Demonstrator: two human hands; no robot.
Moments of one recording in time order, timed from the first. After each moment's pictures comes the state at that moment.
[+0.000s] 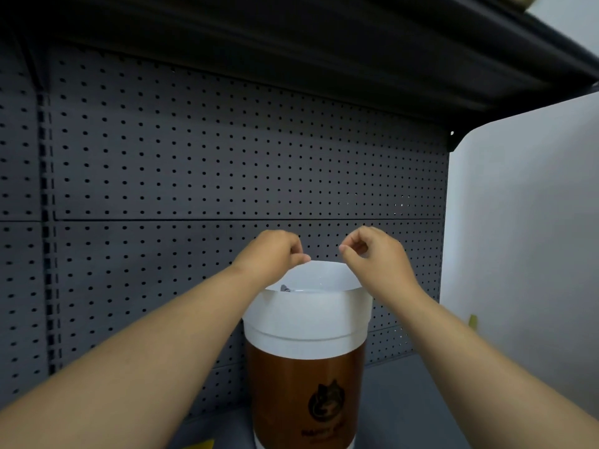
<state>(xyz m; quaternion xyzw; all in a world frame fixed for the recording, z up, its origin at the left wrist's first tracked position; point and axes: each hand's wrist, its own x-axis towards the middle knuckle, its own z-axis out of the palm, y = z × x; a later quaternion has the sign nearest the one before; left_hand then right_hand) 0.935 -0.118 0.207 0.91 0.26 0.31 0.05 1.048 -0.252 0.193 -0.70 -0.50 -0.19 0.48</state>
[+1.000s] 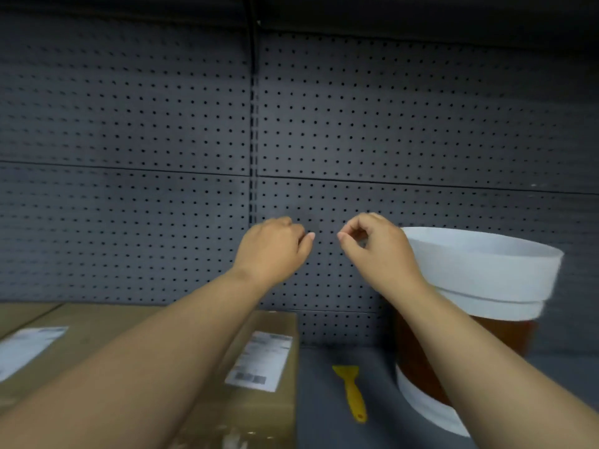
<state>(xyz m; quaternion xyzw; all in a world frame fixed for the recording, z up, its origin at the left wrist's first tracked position) 0.712 -0.087 0.143 0.83 0.37 0.36 -0.22 0.858 -0.175 0.153 -0.58 -0.66 -0.13 0.47</state>
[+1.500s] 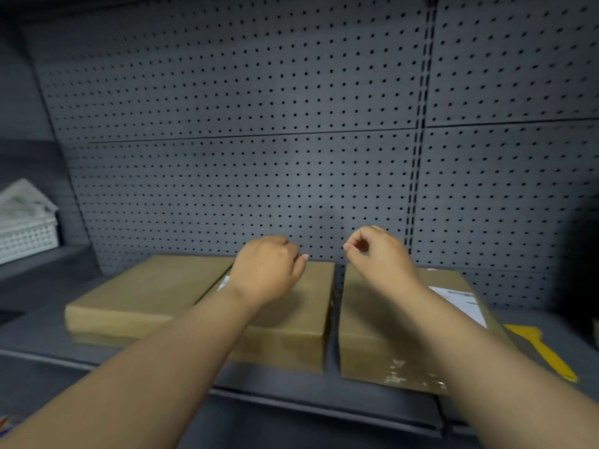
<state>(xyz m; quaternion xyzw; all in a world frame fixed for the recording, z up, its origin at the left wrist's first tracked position) 0.413 -0.069 0.067 0.82 0.46 0.24 -0.26 0.599 -0.092 0.071 -0.59 -0.68 0.00 0.42</state>
